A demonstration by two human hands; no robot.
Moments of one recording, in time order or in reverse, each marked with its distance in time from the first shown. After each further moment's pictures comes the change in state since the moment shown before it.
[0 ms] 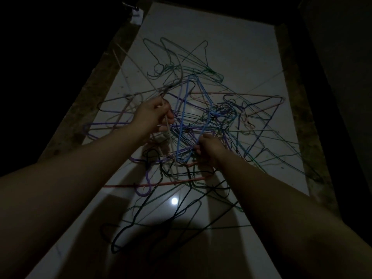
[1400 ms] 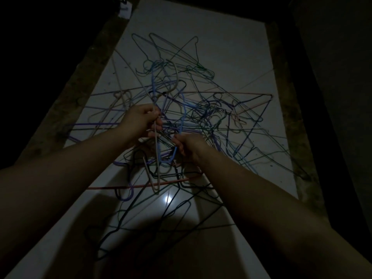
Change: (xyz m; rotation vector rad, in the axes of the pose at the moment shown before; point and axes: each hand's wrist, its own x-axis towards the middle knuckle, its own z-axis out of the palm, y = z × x) left_hand 0.003 -0.013 0.009 0.060 -0.031 -0.071; right_hand -0.005 -0.010 0.021 0.117 -0.002 0.140
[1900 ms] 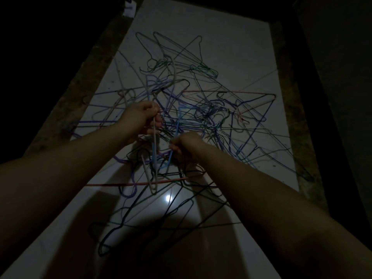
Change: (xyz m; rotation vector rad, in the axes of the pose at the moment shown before) left_hand -0.001 -0.001 -0.012 0.011 -0.009 0.002; right_hand -0.014 0.002 0.011 -0.264 -0.099 -0.024
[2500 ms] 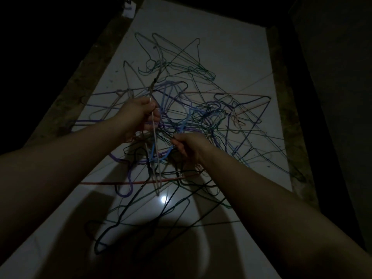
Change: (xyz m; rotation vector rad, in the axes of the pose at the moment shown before) left_hand -0.001 0.010 -0.002 -0.144 -0.016 -0.034; right_hand -0.016 -0.003 -0.010 0.284 -0.005 0.015
